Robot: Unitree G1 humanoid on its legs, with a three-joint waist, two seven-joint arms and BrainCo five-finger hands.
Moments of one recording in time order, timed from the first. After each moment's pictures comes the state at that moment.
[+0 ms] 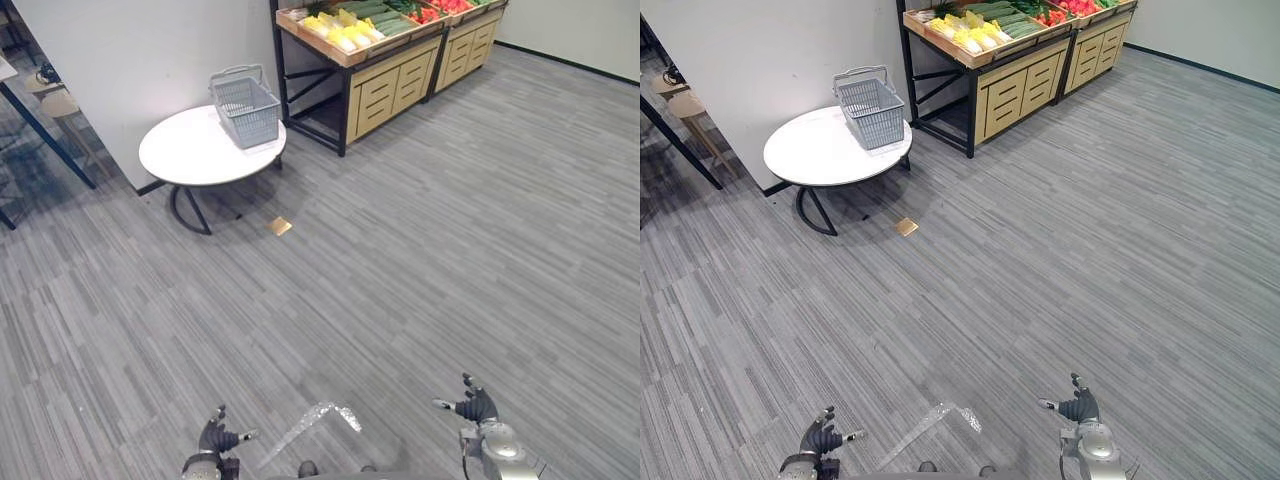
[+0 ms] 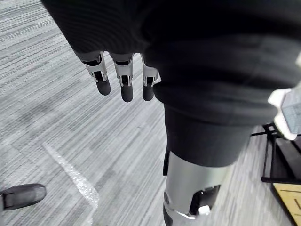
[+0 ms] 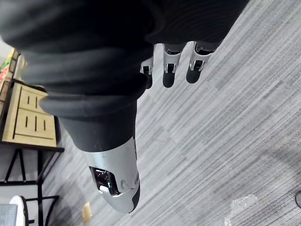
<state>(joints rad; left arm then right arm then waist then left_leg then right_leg) 0.16 0.18 0.05 0.84 -0.03 -0.15 0.14 0.08 -0.19 -0.15 0.72 -0.13 -0.09 -0.06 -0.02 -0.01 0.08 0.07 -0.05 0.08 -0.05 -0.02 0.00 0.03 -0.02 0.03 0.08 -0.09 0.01</state>
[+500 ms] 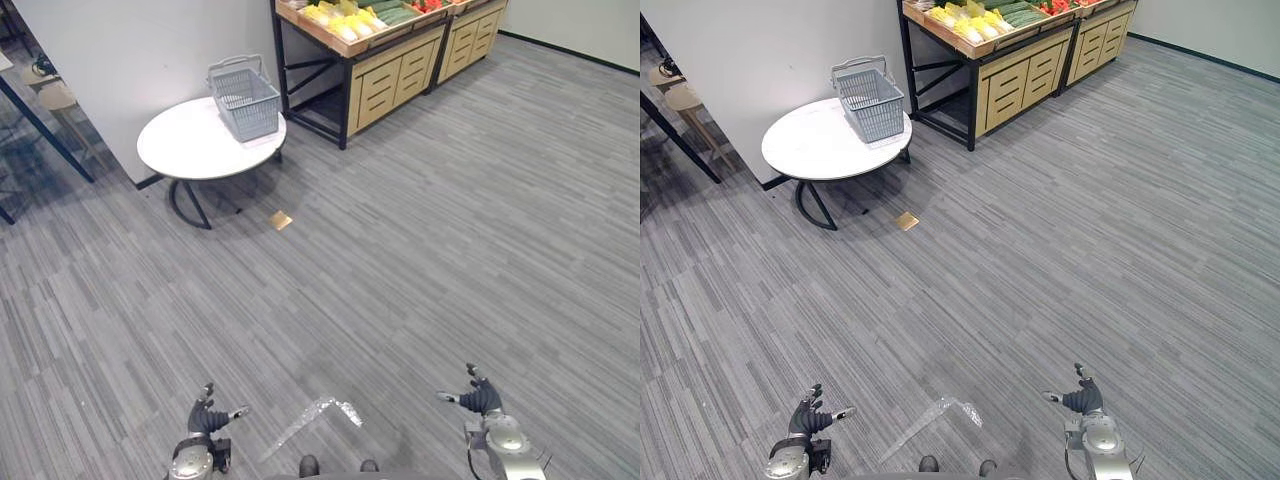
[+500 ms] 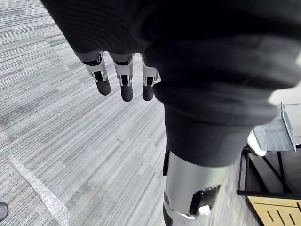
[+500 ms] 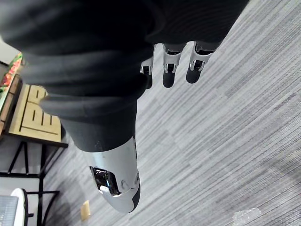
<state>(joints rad) 0.16 0.18 0.08 0.76 -0.03 -0.16 0.16 0.08 -0.21 -0.15 0.72 -0.10 -0.09 -0.06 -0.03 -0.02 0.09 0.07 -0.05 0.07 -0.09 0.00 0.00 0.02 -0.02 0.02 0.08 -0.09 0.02</state>
